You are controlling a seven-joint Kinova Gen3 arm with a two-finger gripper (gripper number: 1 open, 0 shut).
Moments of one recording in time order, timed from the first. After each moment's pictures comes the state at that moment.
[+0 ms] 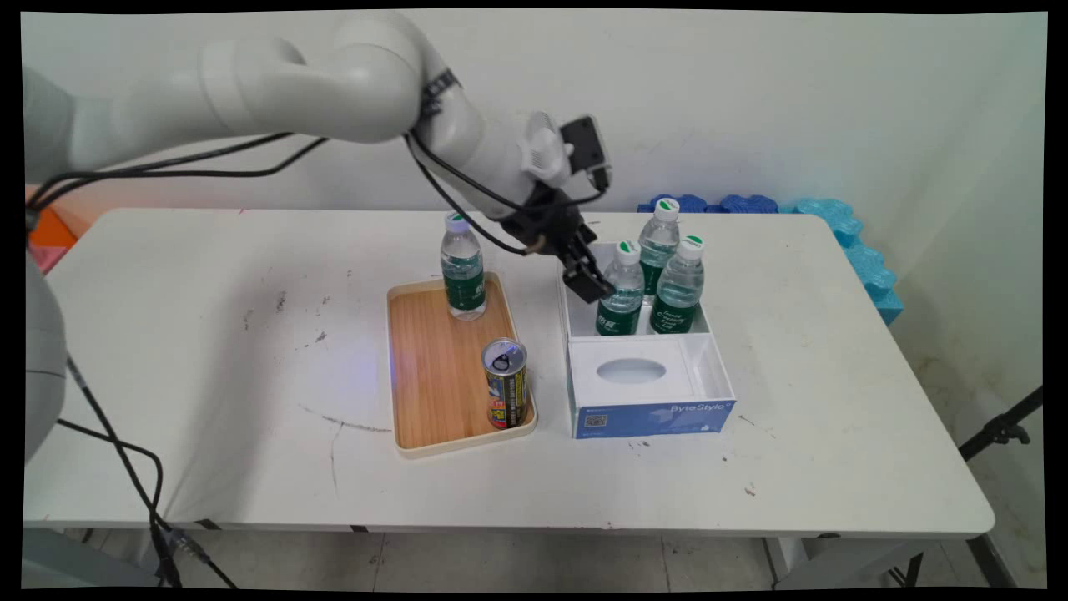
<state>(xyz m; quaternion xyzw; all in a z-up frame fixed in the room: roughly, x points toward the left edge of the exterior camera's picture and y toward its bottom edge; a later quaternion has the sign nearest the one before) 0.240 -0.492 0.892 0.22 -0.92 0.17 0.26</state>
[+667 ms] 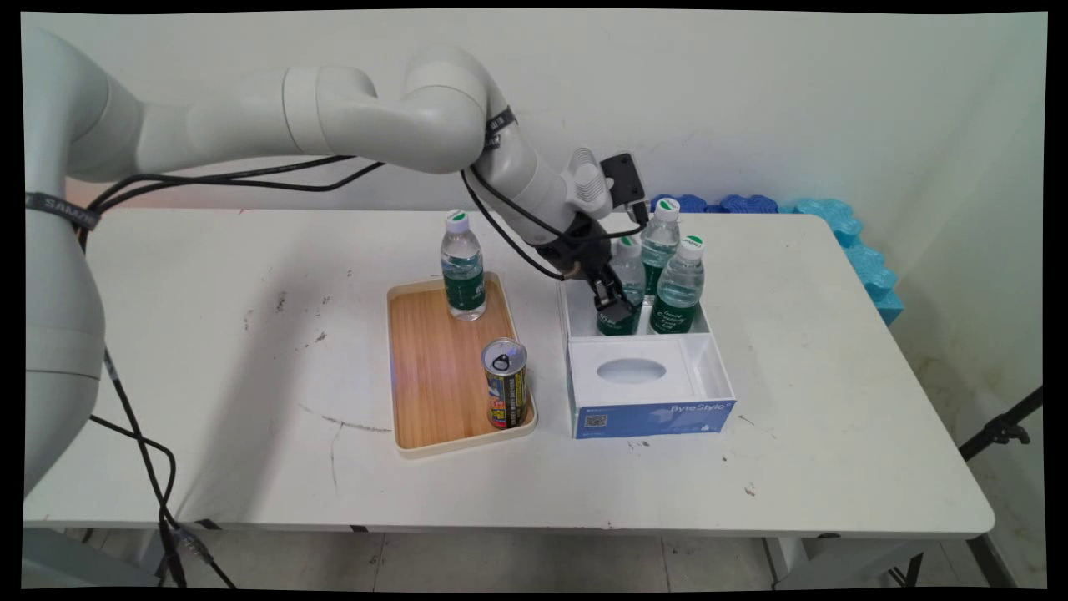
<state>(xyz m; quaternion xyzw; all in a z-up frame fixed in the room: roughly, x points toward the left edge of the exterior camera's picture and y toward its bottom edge) 0.203 -0.508 0.860 0.22 -0.93 0.15 0.24</state>
